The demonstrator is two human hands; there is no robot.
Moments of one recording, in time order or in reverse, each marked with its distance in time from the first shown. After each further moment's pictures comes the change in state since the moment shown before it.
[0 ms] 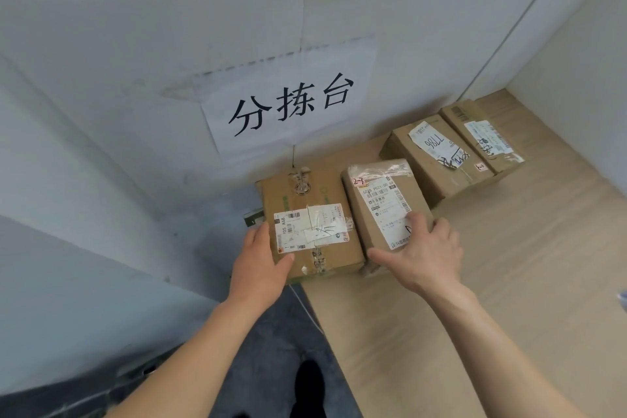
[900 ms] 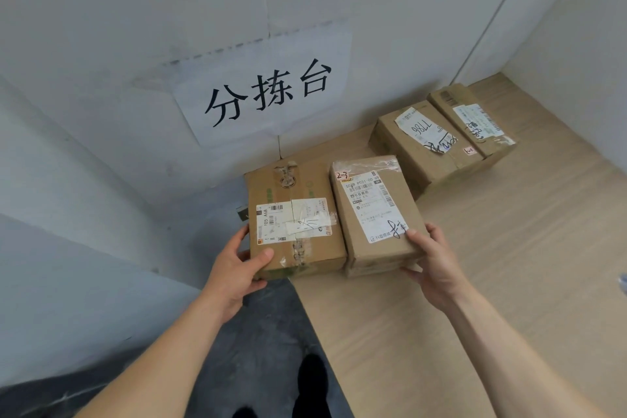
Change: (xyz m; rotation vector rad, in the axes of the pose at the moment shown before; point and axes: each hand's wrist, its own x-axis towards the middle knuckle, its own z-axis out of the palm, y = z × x) left_hand -0.015 -0.019 0.008 -0.806 -0.135 -0.450; right_hand 0.010 0.076 0.038 1.462 -0.346 0.274
